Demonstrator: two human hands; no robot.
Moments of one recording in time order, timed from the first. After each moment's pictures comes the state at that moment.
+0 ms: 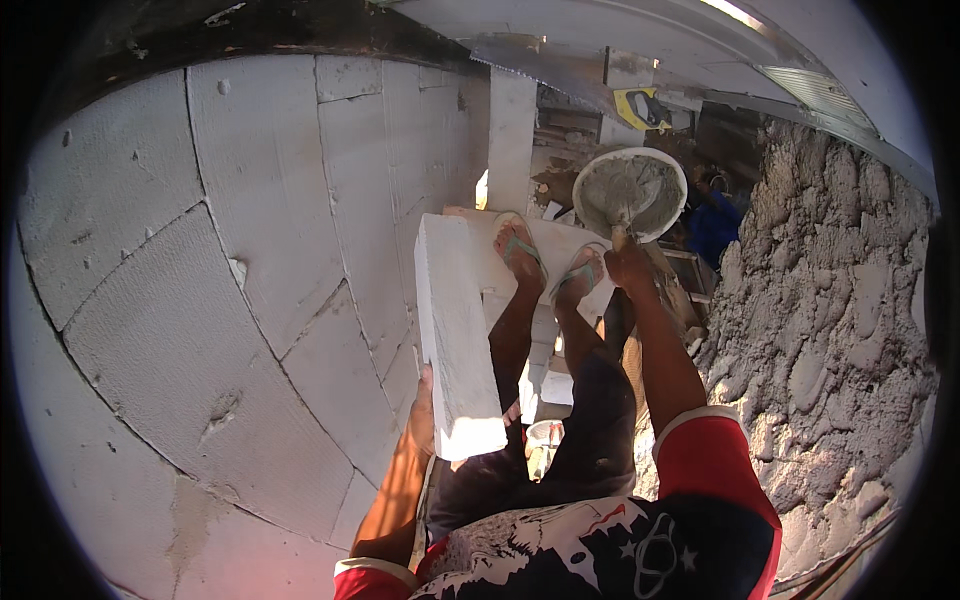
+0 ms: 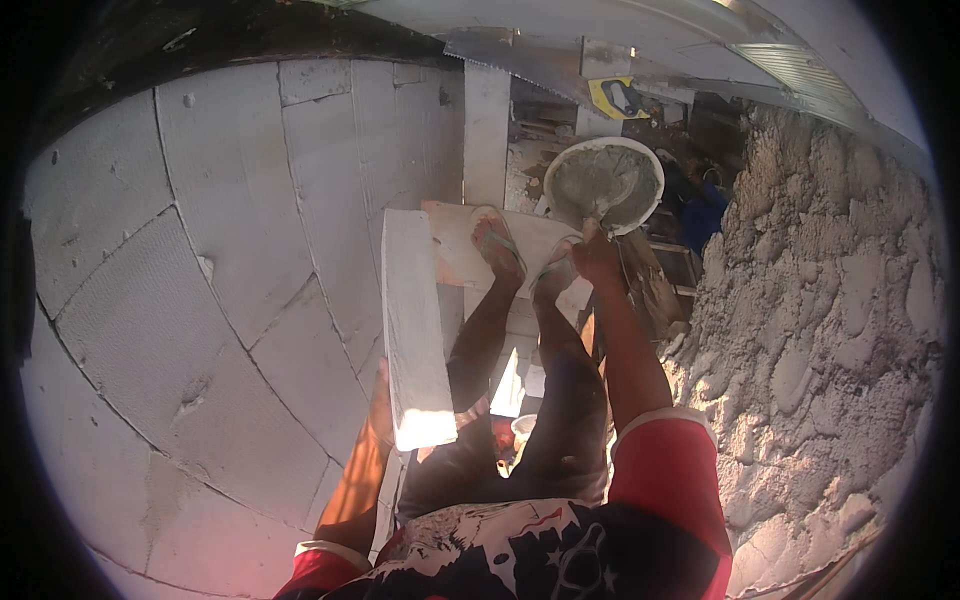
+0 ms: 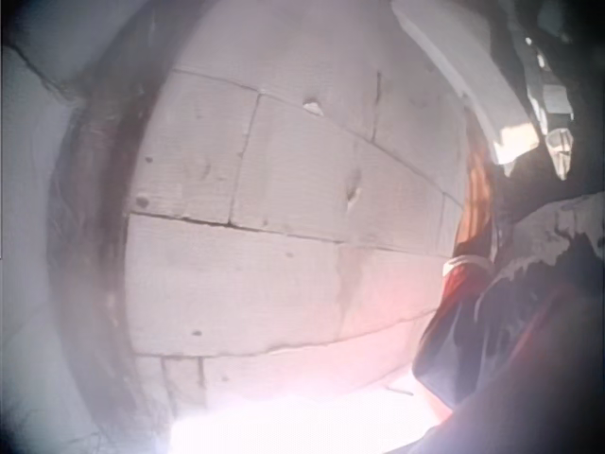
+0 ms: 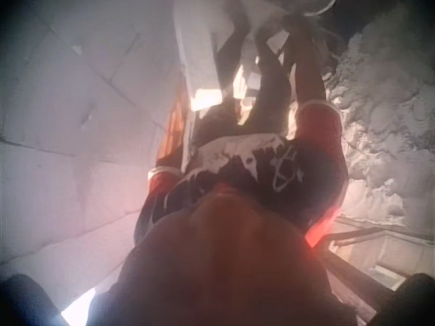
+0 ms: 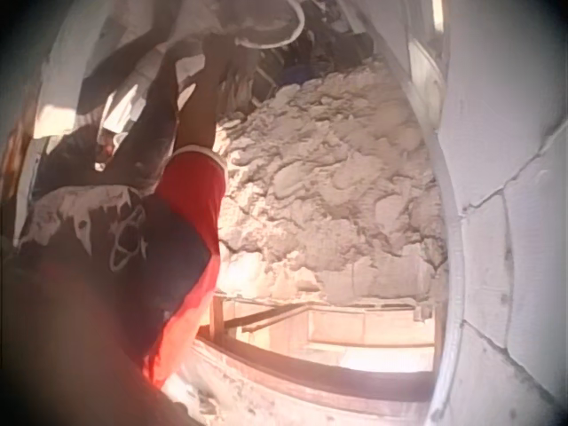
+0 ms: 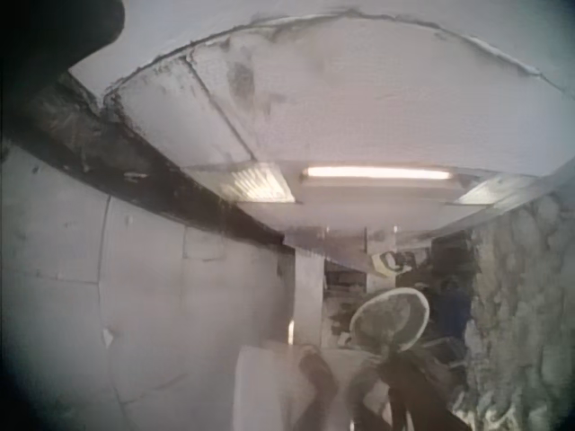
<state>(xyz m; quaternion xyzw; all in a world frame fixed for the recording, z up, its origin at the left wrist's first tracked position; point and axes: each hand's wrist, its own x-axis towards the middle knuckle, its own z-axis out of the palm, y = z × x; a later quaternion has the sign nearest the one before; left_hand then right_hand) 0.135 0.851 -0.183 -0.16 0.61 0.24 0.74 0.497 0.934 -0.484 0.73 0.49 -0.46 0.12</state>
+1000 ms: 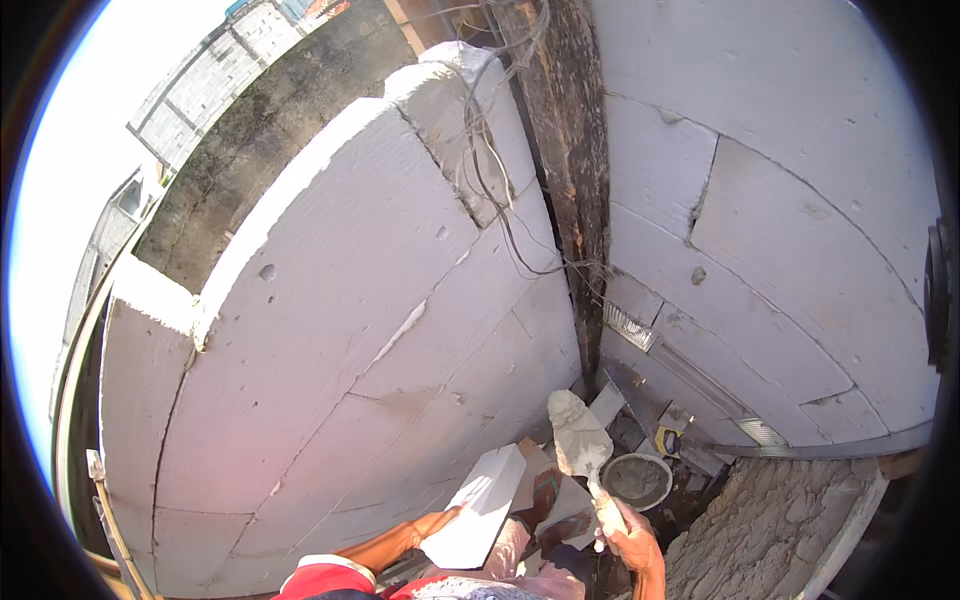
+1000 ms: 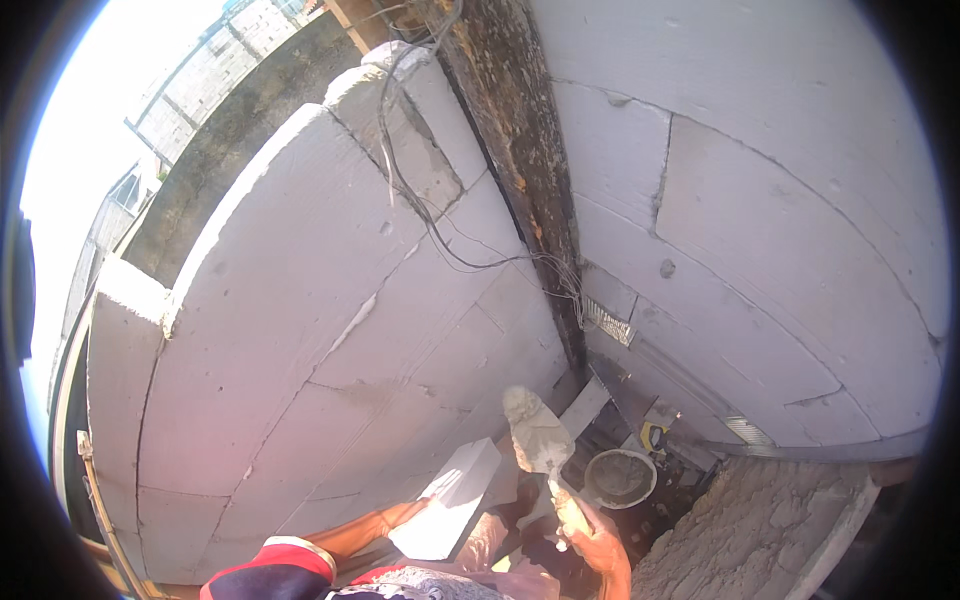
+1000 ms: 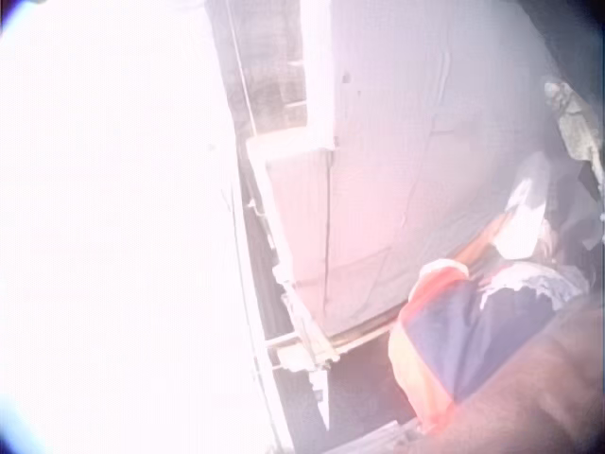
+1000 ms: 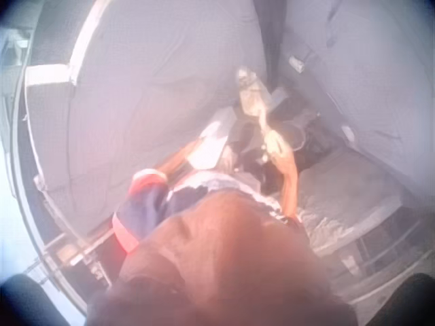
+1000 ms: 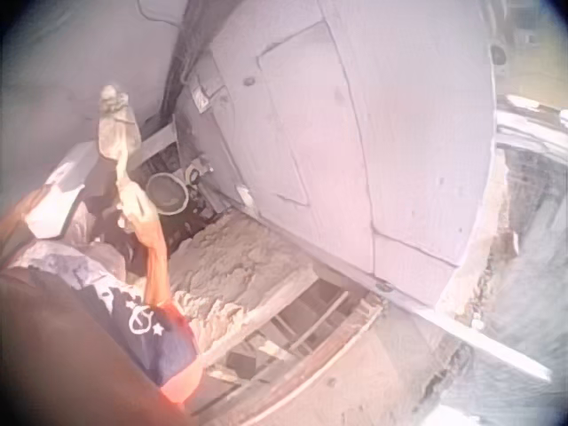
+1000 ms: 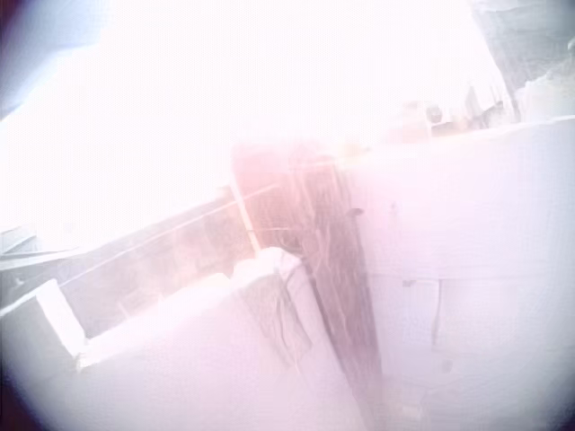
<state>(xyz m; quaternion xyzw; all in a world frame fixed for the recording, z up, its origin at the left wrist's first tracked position) 0.083 0.735 -0.062 -0.12 0.61 0.28 0.73 0.468 0.991 0.001 0.38 0.35 -0.84 -0.17</state>
